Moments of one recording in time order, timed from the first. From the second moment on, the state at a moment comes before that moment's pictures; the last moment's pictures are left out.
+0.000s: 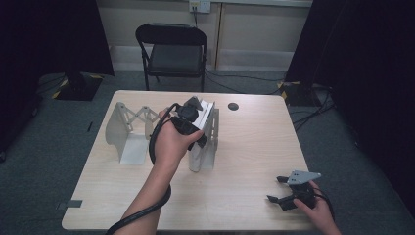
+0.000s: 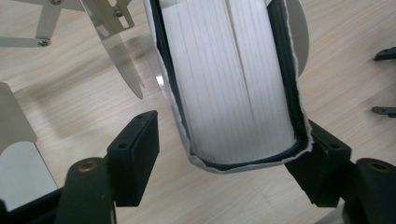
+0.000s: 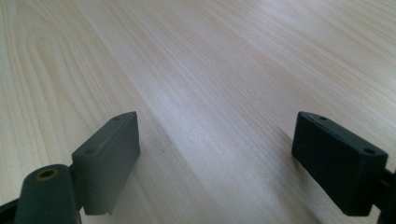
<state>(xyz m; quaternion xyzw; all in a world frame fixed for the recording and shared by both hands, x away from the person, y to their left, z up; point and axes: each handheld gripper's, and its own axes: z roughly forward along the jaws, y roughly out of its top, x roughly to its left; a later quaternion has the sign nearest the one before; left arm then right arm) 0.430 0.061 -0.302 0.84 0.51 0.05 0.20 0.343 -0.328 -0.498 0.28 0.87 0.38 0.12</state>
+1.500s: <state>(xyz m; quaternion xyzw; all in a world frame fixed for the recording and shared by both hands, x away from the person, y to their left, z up) 0.410 0.083 -0.330 0.85 0.48 0.05 0.20 0.343 -0.328 -0.499 0.28 0.87 0.38 0.12</state>
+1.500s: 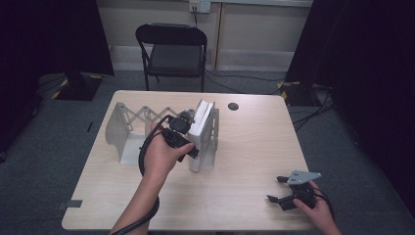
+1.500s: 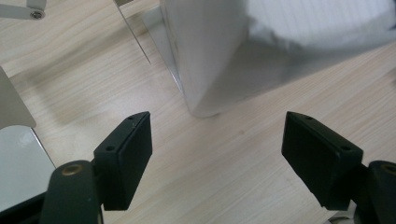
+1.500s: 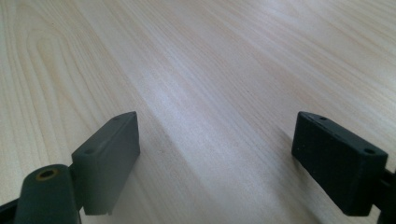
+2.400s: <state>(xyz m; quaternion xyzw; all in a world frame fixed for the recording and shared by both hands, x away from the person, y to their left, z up) 0.400 0.096 -0.357 0.85 0.48 0.03 0.22 0.343 -0.328 -0.498 0.28 0.87 0.38 0.12</state>
